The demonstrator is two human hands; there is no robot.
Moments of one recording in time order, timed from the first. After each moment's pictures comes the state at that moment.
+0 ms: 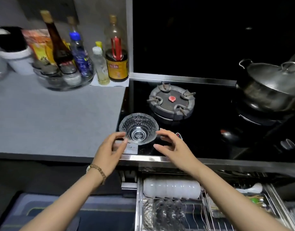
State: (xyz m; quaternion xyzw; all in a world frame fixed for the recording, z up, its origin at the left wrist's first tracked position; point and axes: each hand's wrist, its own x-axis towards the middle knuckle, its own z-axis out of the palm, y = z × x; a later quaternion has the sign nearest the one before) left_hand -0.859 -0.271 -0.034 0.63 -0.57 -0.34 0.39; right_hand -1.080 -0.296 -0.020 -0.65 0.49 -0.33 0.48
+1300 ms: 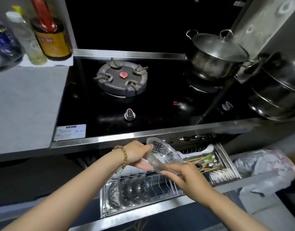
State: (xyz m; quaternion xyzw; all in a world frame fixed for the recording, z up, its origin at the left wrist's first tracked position) left_hand -1.046 -0.267 -0.056 0.52 -0.49 -0.70 0.04; right_hand -1.217 -0.162 -0.045 -0.70 0.61 -0.15 0.35
